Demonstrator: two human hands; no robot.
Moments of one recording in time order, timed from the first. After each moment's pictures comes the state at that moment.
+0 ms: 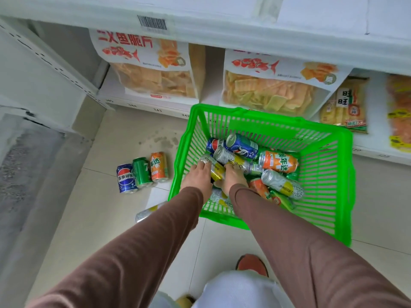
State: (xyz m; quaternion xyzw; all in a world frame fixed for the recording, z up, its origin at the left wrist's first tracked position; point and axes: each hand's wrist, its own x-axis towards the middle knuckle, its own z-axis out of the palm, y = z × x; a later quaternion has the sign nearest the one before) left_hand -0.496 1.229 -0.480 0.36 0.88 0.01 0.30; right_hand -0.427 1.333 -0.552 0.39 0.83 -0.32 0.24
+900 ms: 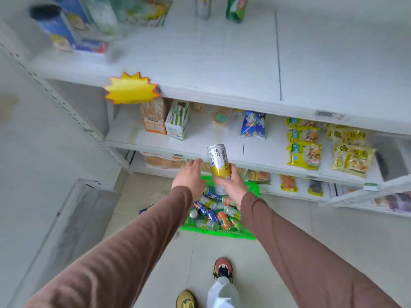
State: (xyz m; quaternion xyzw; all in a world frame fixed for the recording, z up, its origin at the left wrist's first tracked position) left_hand -0.503 1.225 0.065 0.38 0.88 0.18 0.24; right_hand -0.390 1.332 0.030 0.44 0.61 -0.65 -0.08
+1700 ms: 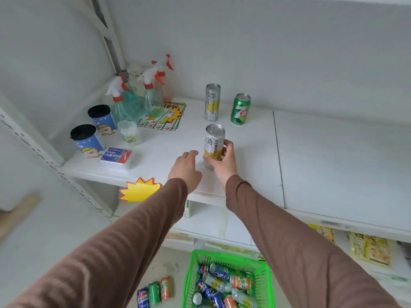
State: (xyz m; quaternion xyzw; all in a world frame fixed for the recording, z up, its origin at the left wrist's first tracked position) left_hand -0.698 1.363 0.246 0.37 0.89 0.24 0.10; right_hand -0.633 1.484 0.220 0.32 0.66 -0.61 -0.30
